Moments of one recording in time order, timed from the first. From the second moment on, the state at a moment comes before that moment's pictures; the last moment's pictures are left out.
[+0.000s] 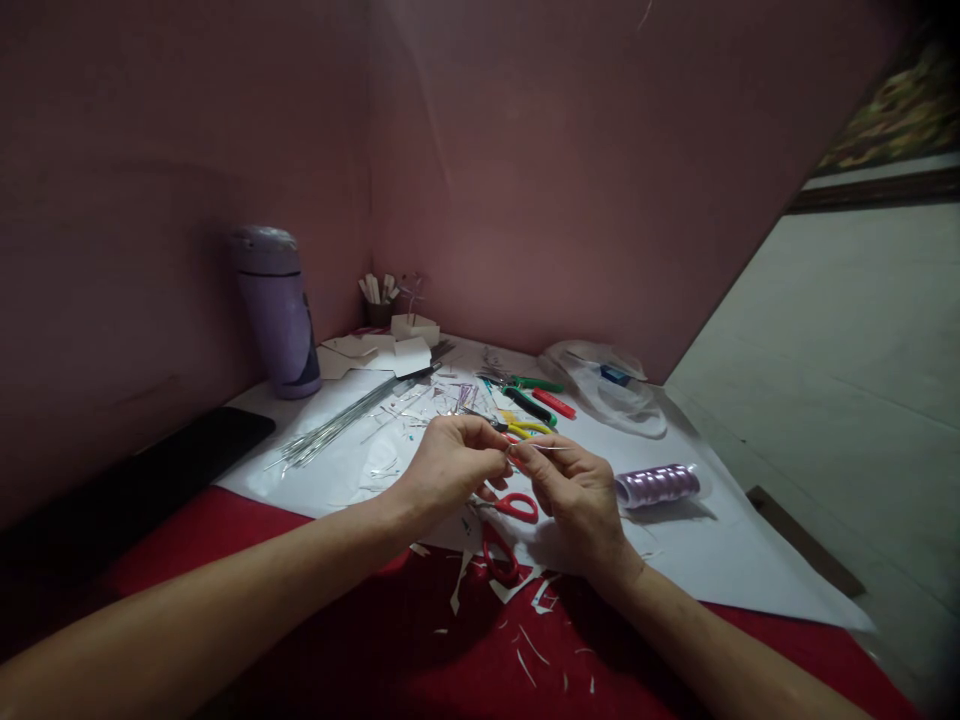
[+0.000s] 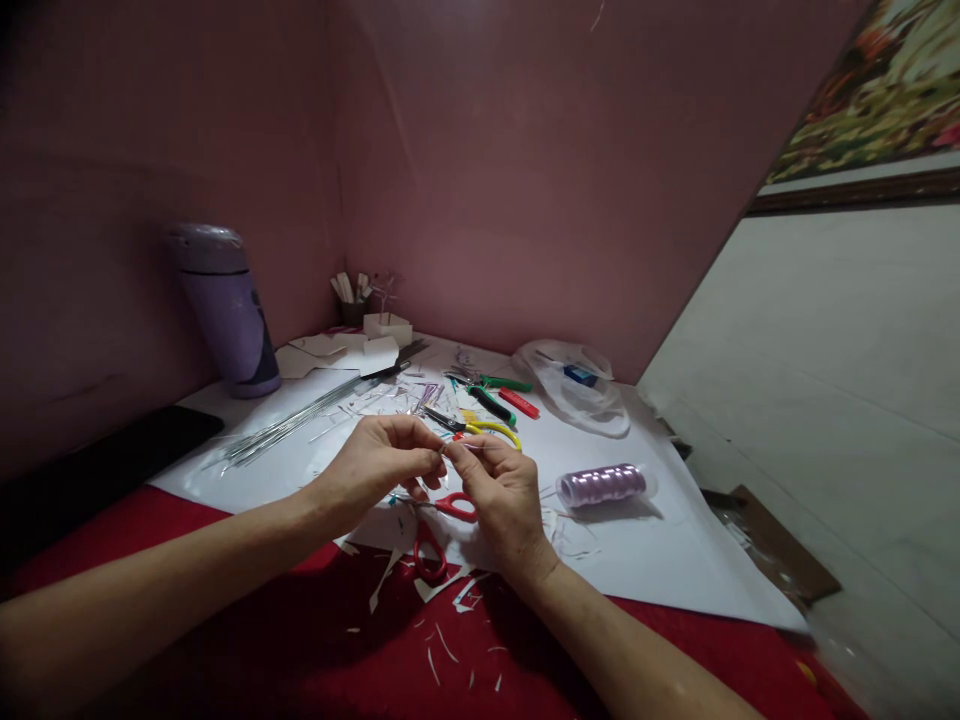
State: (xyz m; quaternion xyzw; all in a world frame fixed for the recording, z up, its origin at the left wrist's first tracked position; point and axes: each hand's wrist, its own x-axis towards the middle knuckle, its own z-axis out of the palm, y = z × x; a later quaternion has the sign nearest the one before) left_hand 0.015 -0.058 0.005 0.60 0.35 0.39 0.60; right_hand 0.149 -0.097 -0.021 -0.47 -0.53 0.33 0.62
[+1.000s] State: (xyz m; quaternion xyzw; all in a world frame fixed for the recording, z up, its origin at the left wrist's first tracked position) left_hand 0.013 -0.064 0.004 0.60 0.35 0.40 0.60; right_hand 0.147 -0.099 -0.024 -0.47 -0.56 0.31 0.61
